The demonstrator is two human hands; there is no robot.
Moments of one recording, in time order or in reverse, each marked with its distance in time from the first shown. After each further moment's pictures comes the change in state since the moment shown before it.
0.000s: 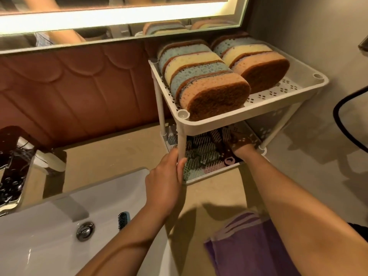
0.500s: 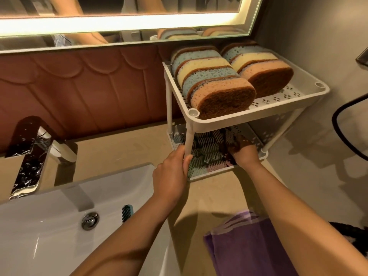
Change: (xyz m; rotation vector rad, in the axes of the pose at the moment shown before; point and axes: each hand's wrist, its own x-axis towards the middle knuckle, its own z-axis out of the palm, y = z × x) left_hand 0.001 -0.001 0.002 0.009 -0.008 -0.040; right_hand -0.025 -0.001 0.009 0.063 0.185 0.006
